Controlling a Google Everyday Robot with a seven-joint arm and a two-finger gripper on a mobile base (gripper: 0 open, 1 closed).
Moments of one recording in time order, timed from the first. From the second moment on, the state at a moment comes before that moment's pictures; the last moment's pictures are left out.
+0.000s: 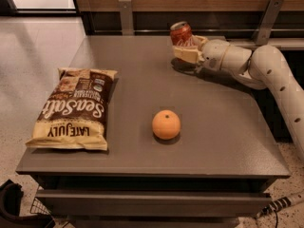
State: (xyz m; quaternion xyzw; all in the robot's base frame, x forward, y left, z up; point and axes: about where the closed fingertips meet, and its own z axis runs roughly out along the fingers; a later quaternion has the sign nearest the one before) arm 0.754 -0.121 0.884 -0.35 0.60 0.31 0.64
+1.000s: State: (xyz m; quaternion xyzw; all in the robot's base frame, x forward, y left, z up) arm 0.748 -0.130 0.879 -0.35 0.61 0.31 0.64
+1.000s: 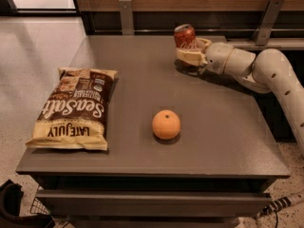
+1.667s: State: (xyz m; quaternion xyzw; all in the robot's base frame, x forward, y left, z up) arm 0.740 -0.145 0.871 -0.33 0.61 0.30 0.65
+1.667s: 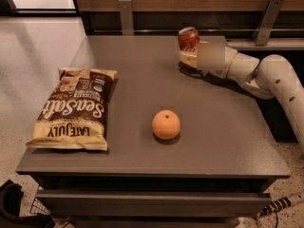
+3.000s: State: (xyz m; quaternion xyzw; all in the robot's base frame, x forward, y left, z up) arm 0.722 -0.170 0.859 -0.31 0.62 0.29 0.66
